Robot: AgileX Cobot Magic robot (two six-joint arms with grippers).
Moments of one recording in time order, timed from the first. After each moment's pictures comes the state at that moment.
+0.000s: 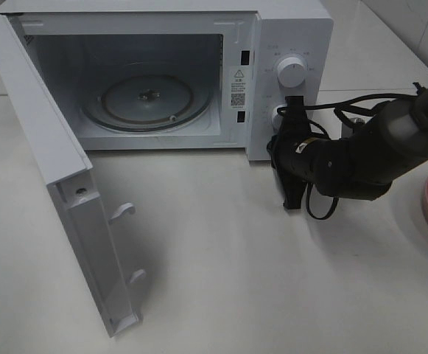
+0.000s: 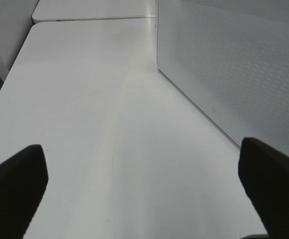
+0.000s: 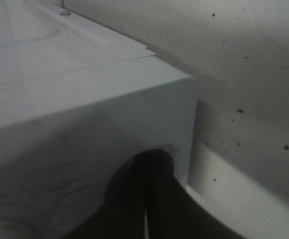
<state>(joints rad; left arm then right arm) 0.11 0.00 -0.50 -0.13 1.04 0.15 0.44 2.12 -0.91 0.41 -0.69 1.44</state>
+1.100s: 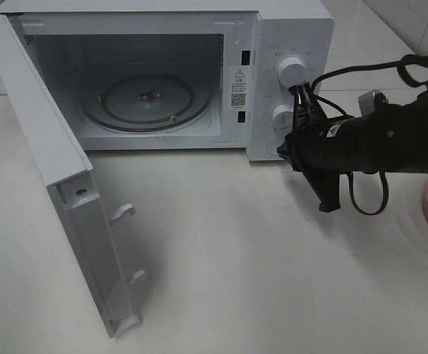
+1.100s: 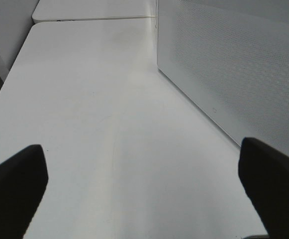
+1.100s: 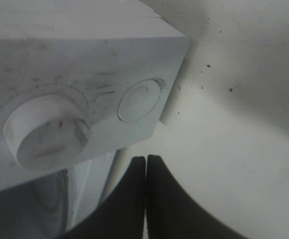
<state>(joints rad) 0.11 0.00 -0.50 -0.13 1.04 0.15 0.43 1.81 -0.77 0.31 -0.32 1.22</state>
